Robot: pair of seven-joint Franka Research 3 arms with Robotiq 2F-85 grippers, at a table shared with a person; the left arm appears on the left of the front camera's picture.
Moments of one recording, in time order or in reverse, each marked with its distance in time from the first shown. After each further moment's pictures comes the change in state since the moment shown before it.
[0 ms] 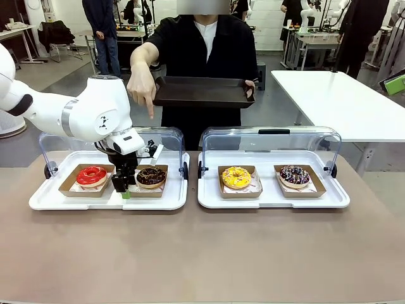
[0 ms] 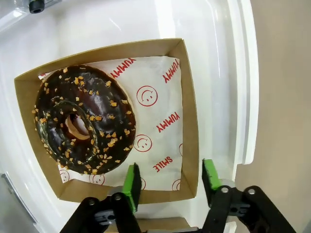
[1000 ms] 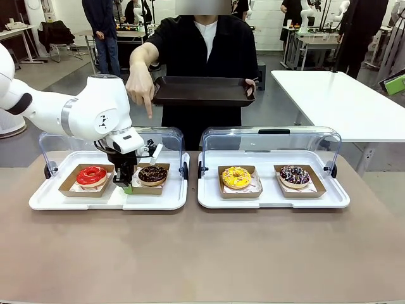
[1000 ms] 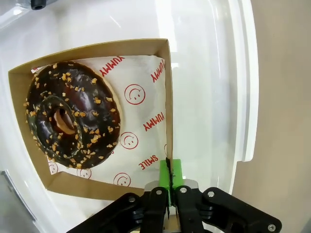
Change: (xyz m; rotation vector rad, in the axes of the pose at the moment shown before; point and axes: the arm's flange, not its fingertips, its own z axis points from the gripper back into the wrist) left arm -0.001 0.001 0.003 -0.002 0.004 0.007; right arm 0.000 0.000 0.000 0.000 0.000 0.000
